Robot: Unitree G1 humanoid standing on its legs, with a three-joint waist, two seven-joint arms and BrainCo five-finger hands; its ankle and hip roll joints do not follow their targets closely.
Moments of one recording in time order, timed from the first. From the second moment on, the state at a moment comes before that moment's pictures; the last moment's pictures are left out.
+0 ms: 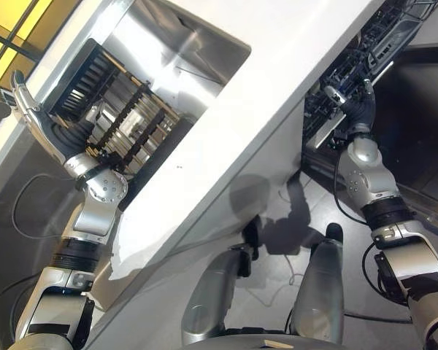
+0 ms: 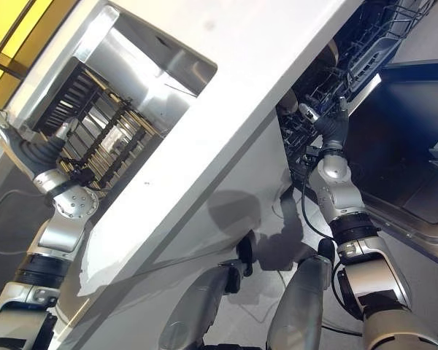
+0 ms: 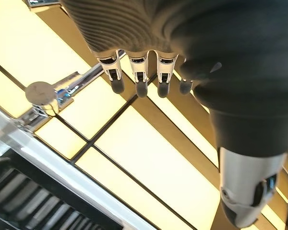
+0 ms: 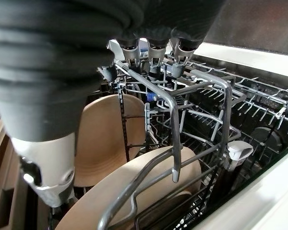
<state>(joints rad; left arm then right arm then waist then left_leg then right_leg) -0.42 0.60 -0.10 0.19 0.06 -0.07 1.07 -0.77 -0.54 0.19 0.54 0.60 -0.08 -0.39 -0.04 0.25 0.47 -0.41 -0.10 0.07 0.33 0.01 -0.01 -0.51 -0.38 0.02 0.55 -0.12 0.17</state>
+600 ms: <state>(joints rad) -0.34 0.56 -0.10 0.16 0.05 -0.18 0.95 -0.62 -0.65 0.16 0.55 0.77 -0.09 -0.06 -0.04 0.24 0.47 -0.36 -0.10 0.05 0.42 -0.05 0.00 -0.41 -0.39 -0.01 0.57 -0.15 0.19</state>
